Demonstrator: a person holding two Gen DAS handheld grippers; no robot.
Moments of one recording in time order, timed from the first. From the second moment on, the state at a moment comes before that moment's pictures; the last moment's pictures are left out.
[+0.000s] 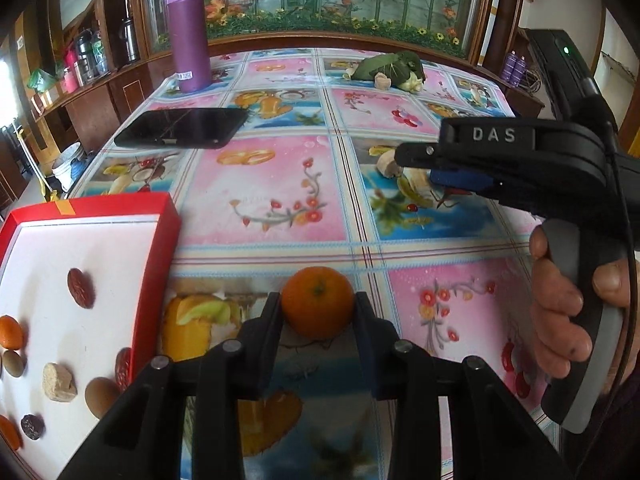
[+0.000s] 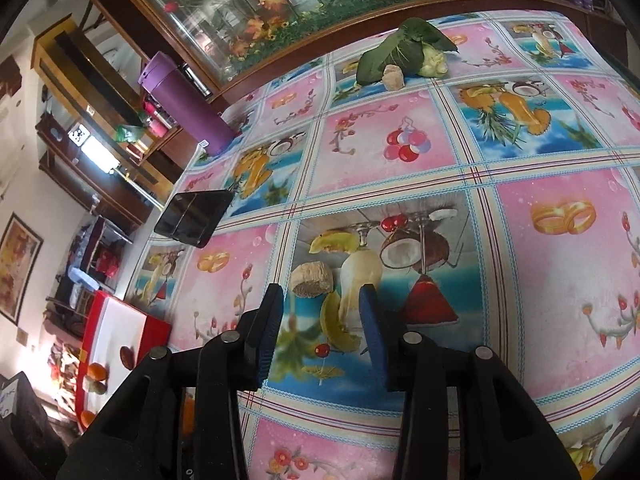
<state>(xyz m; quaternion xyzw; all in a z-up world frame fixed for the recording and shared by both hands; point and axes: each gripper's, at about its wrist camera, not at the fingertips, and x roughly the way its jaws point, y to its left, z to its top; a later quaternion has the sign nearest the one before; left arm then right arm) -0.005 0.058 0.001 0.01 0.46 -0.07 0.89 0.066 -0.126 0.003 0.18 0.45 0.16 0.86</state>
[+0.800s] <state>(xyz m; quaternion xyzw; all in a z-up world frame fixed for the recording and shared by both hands) -0.009 0.052 -0.005 0.02 0.45 -0.05 0.89 0.074 -0.097 -0.001 0.07 0.43 0.14 0.89</state>
